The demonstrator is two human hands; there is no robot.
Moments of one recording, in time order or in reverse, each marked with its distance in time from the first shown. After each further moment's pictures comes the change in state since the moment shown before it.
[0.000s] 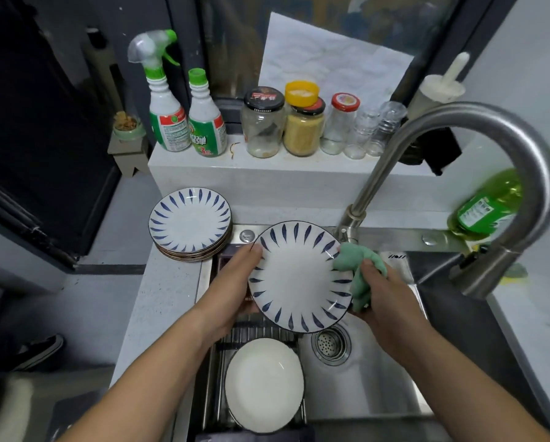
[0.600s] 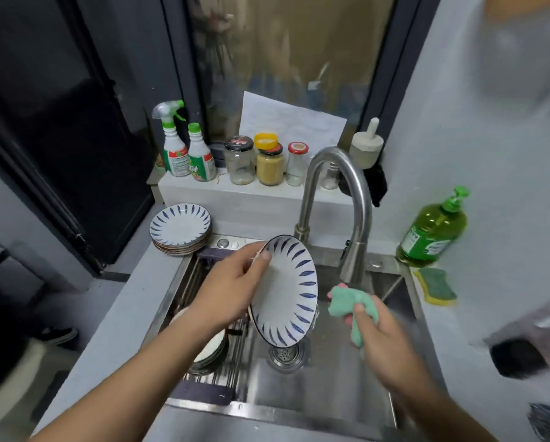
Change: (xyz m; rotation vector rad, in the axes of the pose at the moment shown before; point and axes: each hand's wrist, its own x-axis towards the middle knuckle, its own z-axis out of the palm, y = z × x) left_hand -0.122 0.013 0.154 0.618 0.270 0.511; right_hand -0.083 -0.027 -0.182 -0.379 -0.215 -0.345
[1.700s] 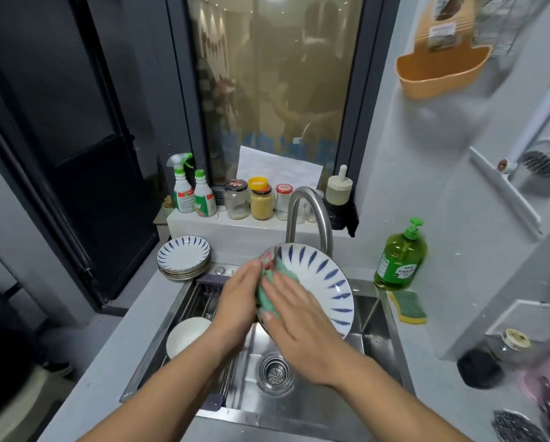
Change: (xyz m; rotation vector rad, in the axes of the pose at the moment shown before) left_hand -0.066 0.078 0.041 -0.640 0.185 -0.096; right_hand -0.058 -0.093 0.012 -0.814 -0.432 -0.636
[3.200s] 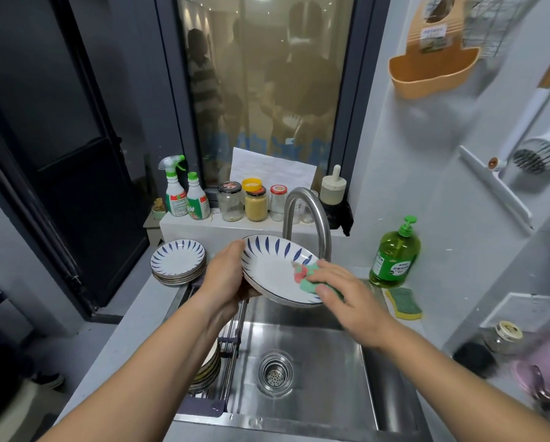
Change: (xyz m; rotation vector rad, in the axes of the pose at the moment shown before) left_hand 0.025 0.053 -0.007 -0.037 0.074 -0.225; right_hand -0.005 0.066 -0.034 0.206 0.313 0.022
